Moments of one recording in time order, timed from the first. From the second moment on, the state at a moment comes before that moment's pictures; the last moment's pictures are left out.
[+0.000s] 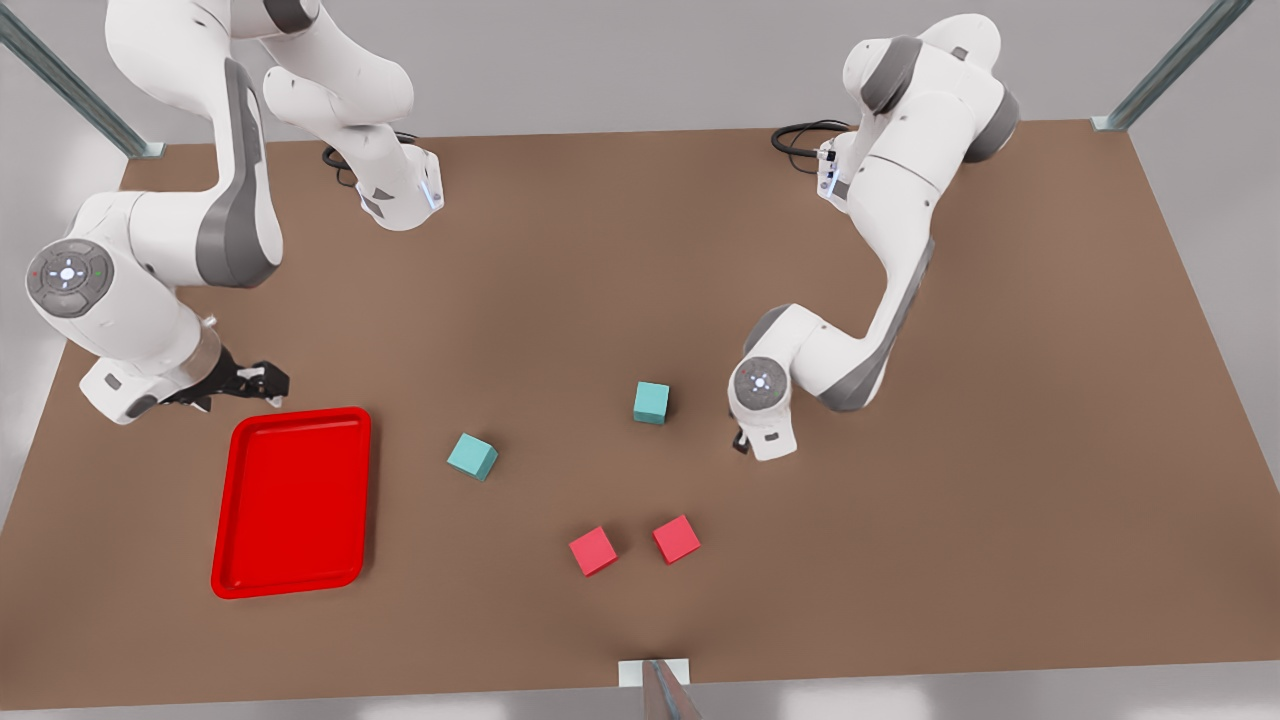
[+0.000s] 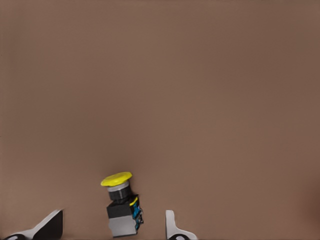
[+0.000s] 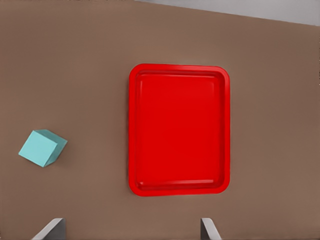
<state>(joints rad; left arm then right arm) -0.27 0.67 -0.33 -1.52 0.31 1.91 -1.75 0.02 0.16 0.00 -1.57 -0.11 1.75 -0.01</state>
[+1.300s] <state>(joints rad) -0.24 0.66 -0.33 -1.85 0.34 2.39 -2.19 0.03 0.18 0.01 -1.56 -0.07 1.81 0.23</state>
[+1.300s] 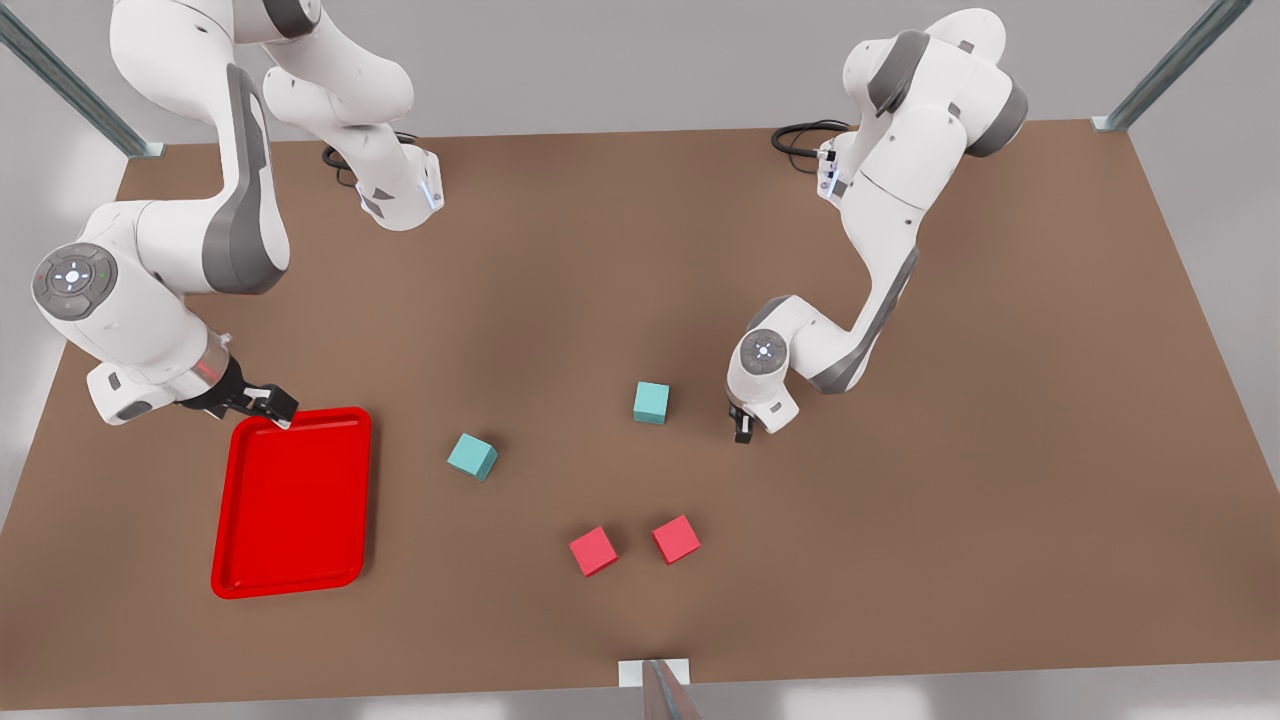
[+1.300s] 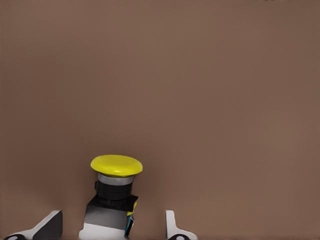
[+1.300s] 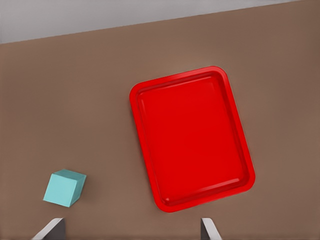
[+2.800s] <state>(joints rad) -0.24 0.62 0.00 -1.77 0.89 2.12 -2.13 0.05 0.18 0.01 -1.56 -0.07 1.80 0.26</state>
